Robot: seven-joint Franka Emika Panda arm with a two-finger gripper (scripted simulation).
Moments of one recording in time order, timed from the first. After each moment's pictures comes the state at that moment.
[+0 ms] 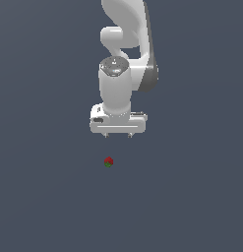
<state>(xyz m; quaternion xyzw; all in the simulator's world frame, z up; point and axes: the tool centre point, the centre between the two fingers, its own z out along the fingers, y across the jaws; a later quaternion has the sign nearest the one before) 0.009 -0.010 0.174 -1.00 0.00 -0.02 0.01</state>
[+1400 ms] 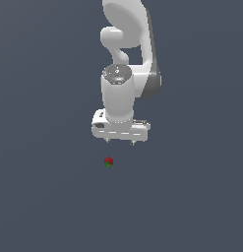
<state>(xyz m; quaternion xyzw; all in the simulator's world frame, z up) 0.032 -0.002 0.165 -1.00 0.06 -0.02 0.01</state>
